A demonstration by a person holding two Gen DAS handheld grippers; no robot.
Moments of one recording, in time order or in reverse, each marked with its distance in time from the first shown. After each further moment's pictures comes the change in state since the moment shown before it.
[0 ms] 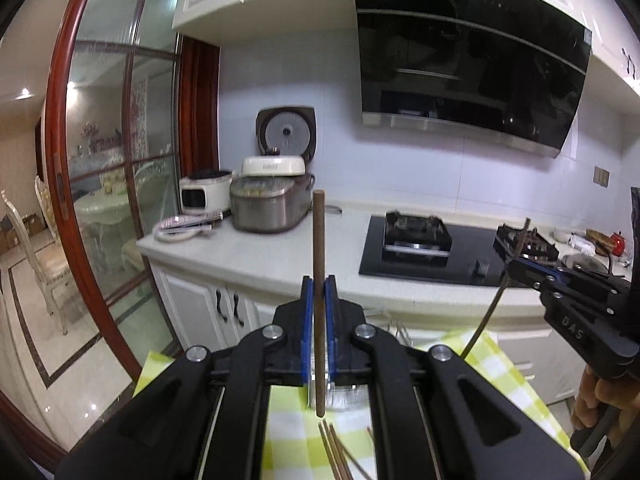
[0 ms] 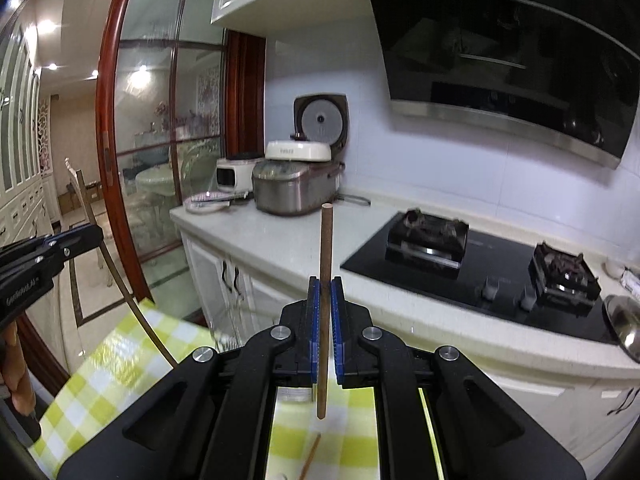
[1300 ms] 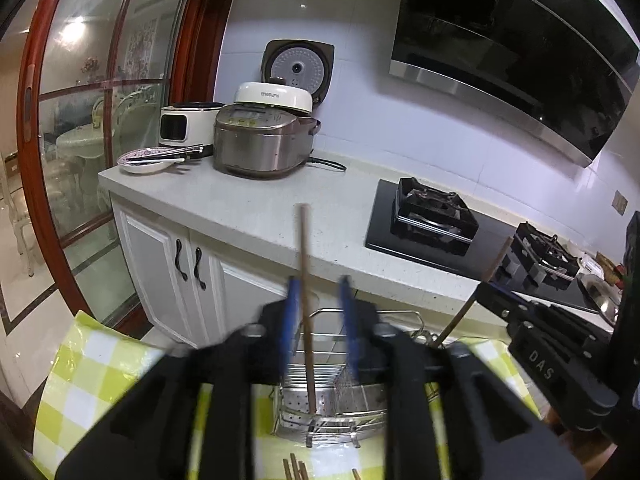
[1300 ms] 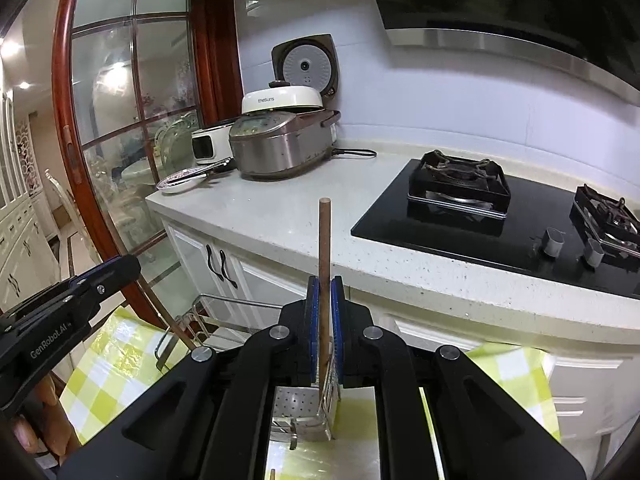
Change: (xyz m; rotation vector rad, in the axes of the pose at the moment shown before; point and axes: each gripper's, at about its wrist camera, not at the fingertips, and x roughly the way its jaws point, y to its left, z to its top) left arm 0.174 0.026 -0.055 -0.160 0.147 -0.043; right arm 0.166 -0.007 -0.051 0.129 0.148 0.014
